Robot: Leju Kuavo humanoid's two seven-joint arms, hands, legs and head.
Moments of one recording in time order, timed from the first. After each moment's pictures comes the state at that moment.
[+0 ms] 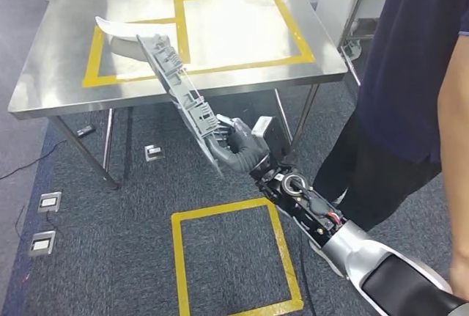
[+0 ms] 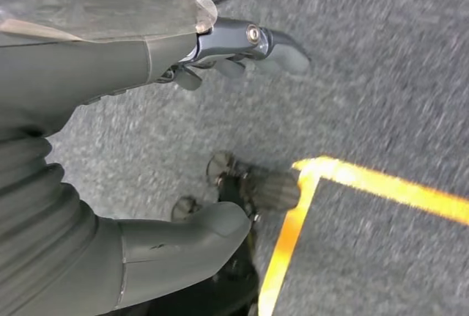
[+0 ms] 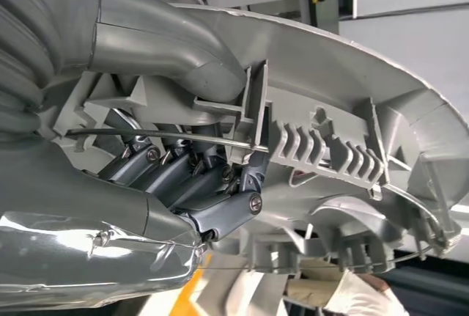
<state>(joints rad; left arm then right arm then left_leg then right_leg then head) -0.11 0.10 -0.76 -0.23 1.23 0.16 -0.36 -0.49 -0.03 0.64 -1.21 -0.50 0.08 -0.55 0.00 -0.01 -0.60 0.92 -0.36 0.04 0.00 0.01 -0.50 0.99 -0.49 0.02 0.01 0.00</state>
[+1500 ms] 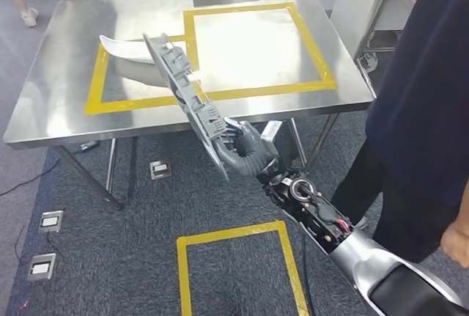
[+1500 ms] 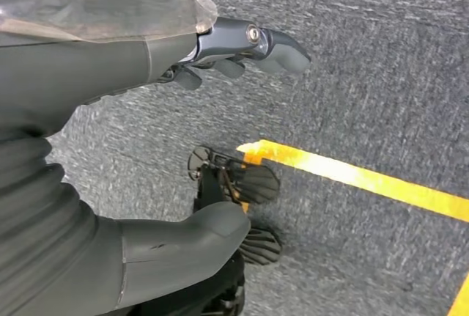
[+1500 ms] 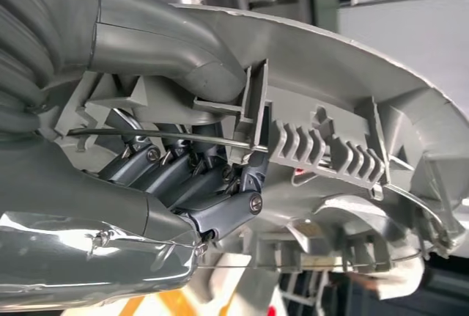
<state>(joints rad) -0.12 0.09 -0.77 -0.23 1.23 0.16 -0.36 -0.46 -0.03 0.62 -1.25 -0.48 0.07 -0.53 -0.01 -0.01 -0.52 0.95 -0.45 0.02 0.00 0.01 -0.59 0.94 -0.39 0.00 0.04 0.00</state>
